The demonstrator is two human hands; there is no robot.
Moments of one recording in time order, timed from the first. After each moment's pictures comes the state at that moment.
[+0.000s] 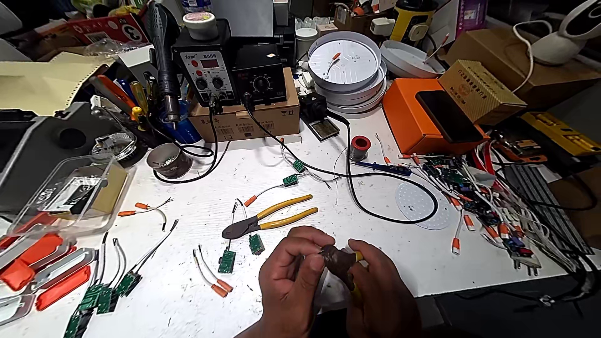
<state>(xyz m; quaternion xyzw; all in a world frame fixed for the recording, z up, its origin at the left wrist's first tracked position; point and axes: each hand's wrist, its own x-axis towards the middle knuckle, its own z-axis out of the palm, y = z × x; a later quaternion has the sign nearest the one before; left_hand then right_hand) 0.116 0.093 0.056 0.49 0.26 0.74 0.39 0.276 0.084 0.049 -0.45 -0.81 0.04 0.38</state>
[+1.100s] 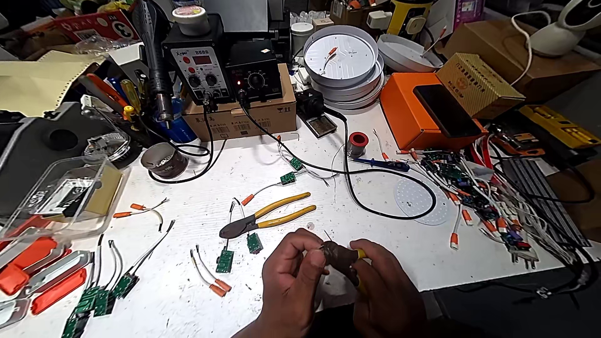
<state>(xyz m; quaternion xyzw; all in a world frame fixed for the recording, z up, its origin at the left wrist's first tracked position) 0.114 0.089 0.057 0.50 0.30 0.69 0.42 0.284 0.089 0.047 -0.44 -0.81 0.02 0.38</state>
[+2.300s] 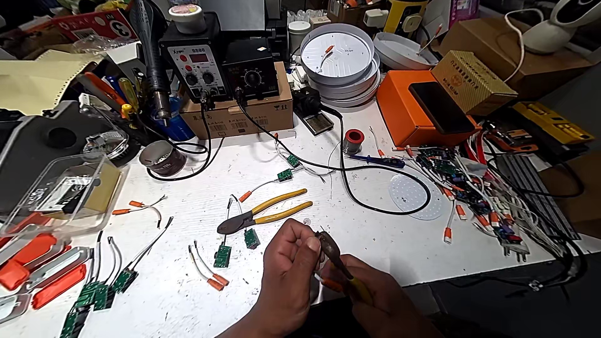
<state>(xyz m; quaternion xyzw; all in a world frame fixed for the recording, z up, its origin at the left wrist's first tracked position) 0.114 0.089 0.065 0.46 0.32 0.66 0.51 0.305 0.090 0.064 -0.35 -0.72 0.53 0.29</state>
